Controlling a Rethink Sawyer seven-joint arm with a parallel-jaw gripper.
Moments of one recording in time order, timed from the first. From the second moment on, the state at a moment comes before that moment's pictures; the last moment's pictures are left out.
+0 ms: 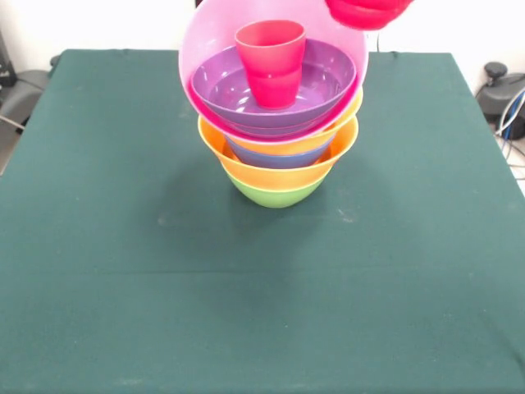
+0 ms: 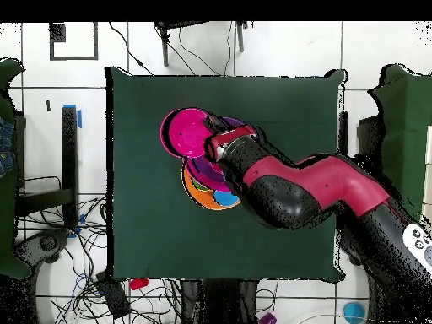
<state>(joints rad) -1.24 -0.60 1.37 1.97 -0.61 0.26 1.80</state>
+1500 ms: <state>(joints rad) -1.33 -0.38 1.47 1.85 -0.62 0.58 1.45</state>
